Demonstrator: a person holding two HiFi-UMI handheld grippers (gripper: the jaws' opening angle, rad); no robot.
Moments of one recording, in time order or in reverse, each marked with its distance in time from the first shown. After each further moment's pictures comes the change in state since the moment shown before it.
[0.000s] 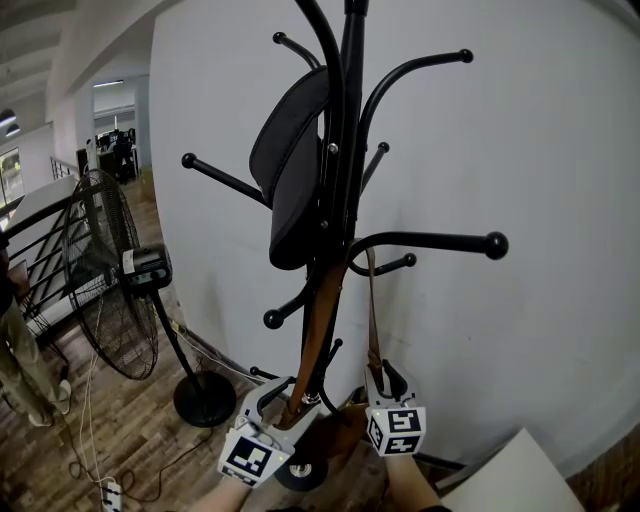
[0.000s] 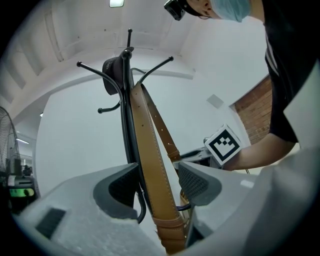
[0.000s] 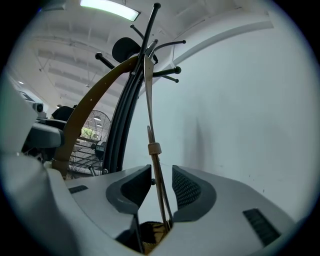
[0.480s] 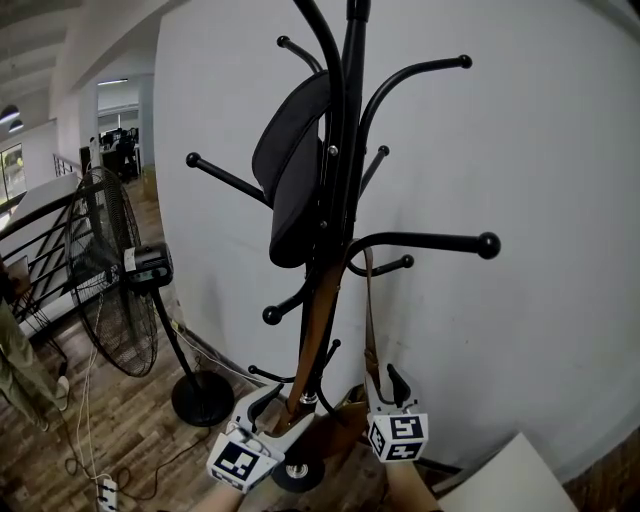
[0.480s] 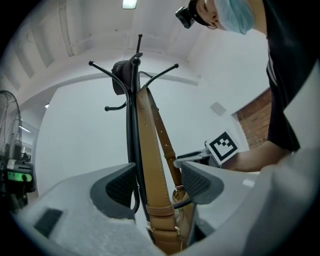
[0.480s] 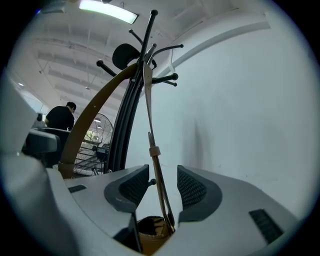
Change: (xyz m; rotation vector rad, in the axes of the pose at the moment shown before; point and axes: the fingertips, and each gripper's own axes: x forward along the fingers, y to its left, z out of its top) left arm -0.019 -0.007 -0.009 -0.100 -0.021 0.002; right arm -0.016 -0.003 0.003 0.013 -0.013 0.005
